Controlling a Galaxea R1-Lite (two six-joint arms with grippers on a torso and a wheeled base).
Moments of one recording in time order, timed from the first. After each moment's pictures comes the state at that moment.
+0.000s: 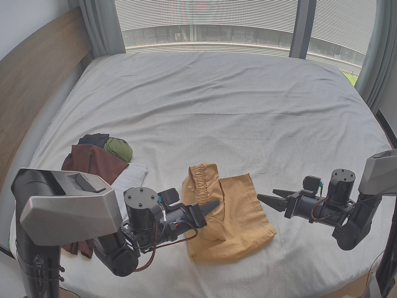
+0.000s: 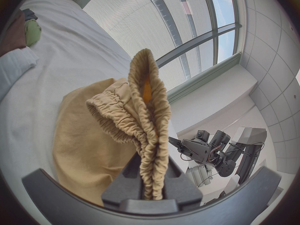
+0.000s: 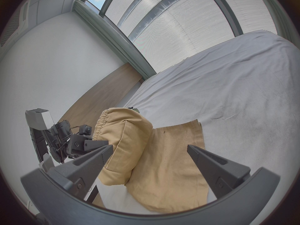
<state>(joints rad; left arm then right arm) -0.64 2.31 -0.62 -1.54 -0.28 -0.76 0.29 2.15 -0.37 -1.54 0.51 0.37</state>
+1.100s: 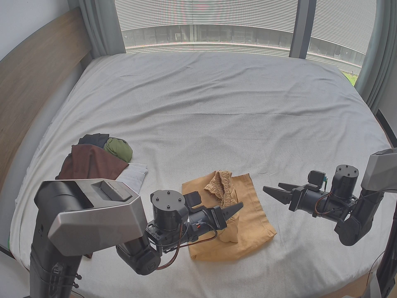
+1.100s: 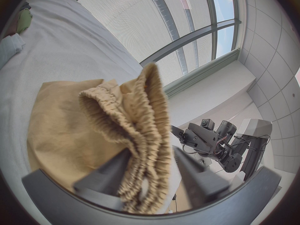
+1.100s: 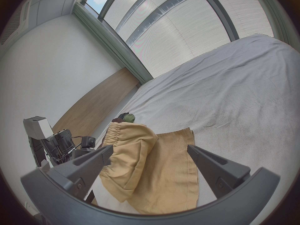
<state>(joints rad) -0.71 2.42 -0.81 -1.46 -0.28 -0.76 0.24 2.15 -0.40 -1.54 0.52 0.37</state>
